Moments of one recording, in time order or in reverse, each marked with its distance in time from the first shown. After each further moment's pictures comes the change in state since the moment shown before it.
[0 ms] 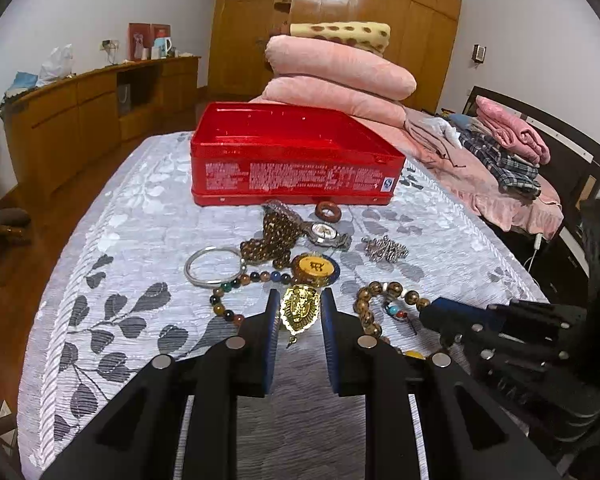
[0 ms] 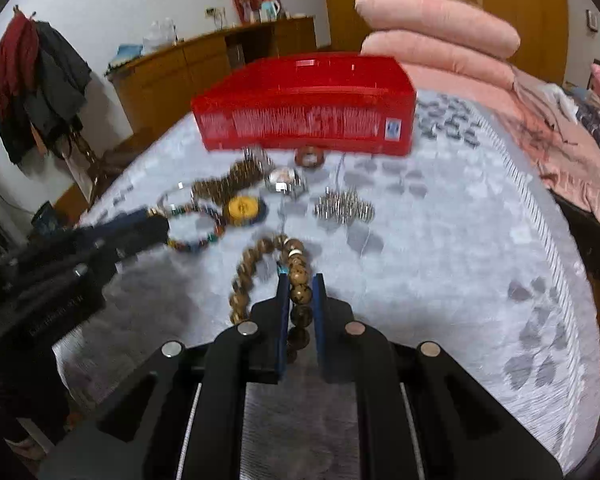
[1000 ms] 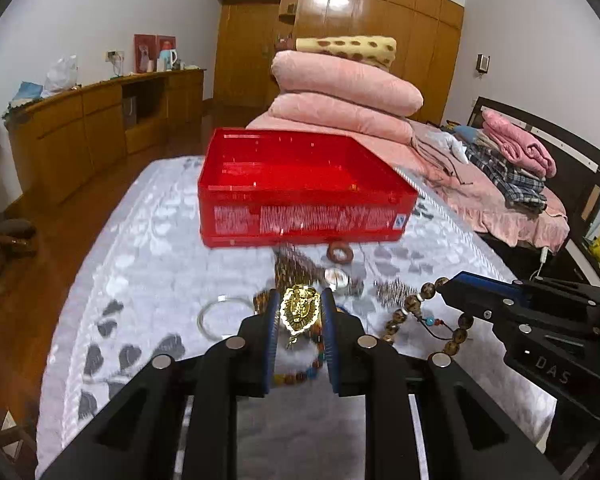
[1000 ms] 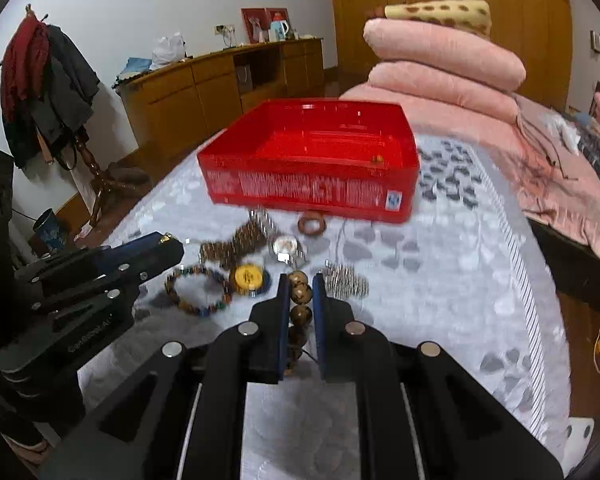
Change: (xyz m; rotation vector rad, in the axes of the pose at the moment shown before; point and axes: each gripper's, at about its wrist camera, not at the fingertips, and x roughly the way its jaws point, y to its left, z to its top) left arm 0.001 0.007 0.037 -0.001 -0.059 0.018; right arm -0.022 0.002 0.052 -0.046 -0.096 0.001
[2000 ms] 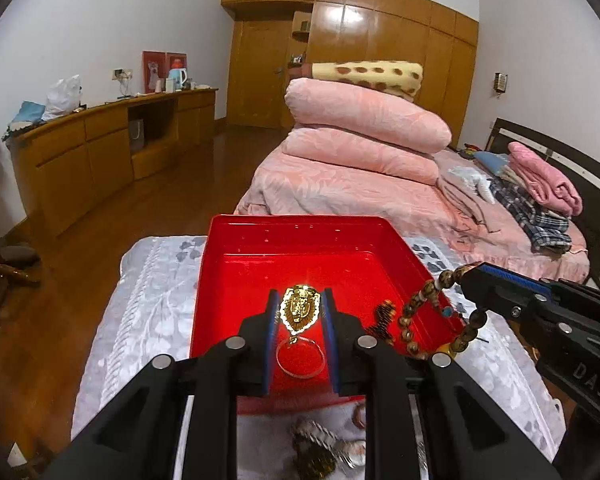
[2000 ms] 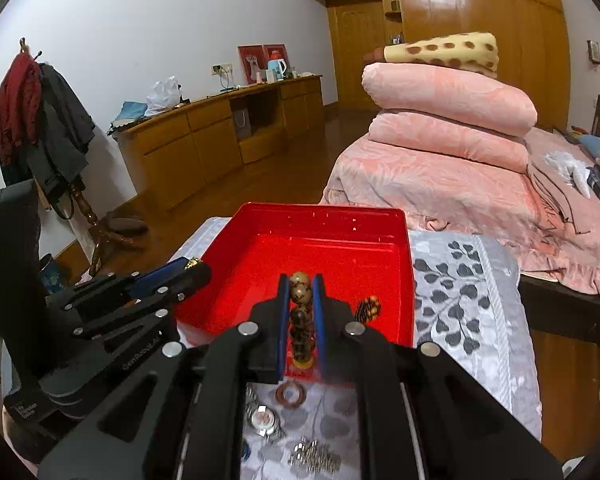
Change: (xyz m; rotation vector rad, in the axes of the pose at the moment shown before) left arm 0.074 0.014 0.121 -0.017 -0.056 0.056; right arm 0.042 -0.036 0.138 0.027 -0.123 0.024
